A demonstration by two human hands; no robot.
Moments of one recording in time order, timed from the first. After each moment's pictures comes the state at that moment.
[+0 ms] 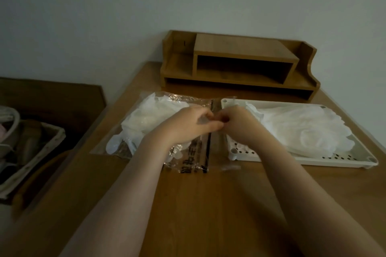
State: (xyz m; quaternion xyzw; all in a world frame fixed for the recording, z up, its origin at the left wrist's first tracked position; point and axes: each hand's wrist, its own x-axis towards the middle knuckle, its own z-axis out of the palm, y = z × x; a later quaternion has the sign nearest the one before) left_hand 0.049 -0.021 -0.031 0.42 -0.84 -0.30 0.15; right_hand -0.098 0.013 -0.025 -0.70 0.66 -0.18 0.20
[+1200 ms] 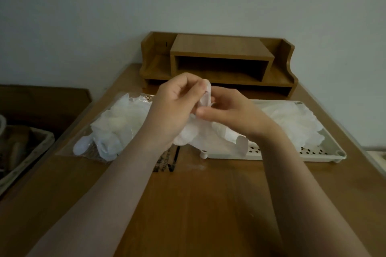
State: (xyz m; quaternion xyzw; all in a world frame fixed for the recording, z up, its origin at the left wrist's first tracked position) left_hand 0.001 0.040 0.019 0.34 -0.67 -0.42 0.50; right_hand -0.147 0.047 0.014 -0.75 0.46 -0.36 0.32
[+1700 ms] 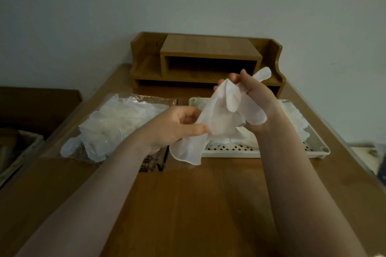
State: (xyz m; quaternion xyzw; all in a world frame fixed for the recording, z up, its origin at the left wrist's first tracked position) left_hand 0.001 0.021 -0.011 0.35 -0.73 -0.55 0.22; right_hand -0.182 0.050 0.022 -0.27 0.31 -0.60 0.68
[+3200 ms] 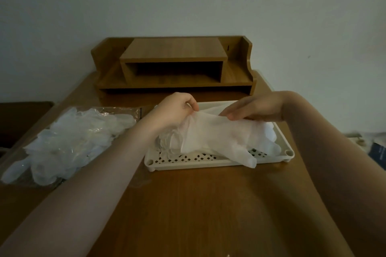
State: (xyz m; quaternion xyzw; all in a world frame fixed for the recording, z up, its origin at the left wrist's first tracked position) left_hand -0.118 -0.023 0.000 0.48 -0.81 -0.28 0.18; right_hand -0.330 0.025 0.030 -0.62 0.53 -0.01 0.57
